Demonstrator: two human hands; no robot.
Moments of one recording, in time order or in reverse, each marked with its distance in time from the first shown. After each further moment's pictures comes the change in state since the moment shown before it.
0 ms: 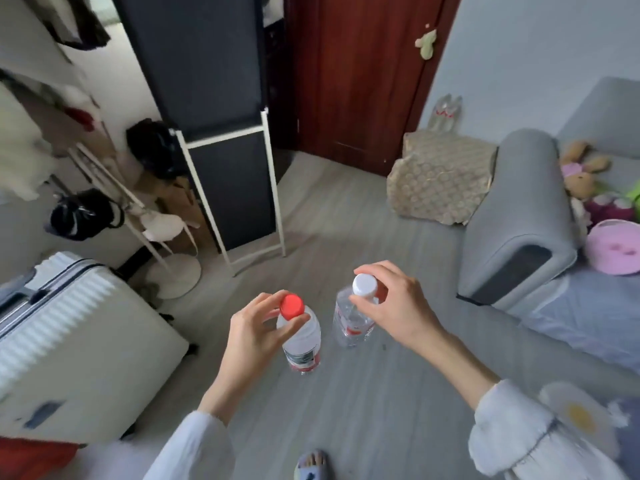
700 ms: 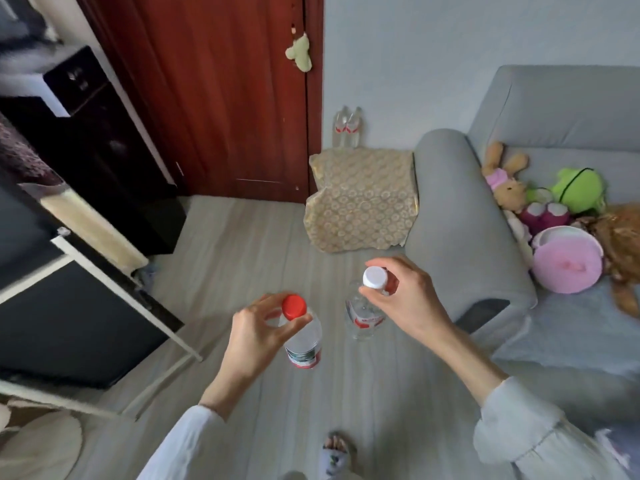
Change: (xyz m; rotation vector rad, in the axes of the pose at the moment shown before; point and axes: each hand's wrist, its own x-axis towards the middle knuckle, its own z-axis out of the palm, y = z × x) left_hand 0.491 0.054 0.262 0.043 -0.323 0.054; right_hand 0.360 0.297 -0.180 -0.062 0.375 0.241
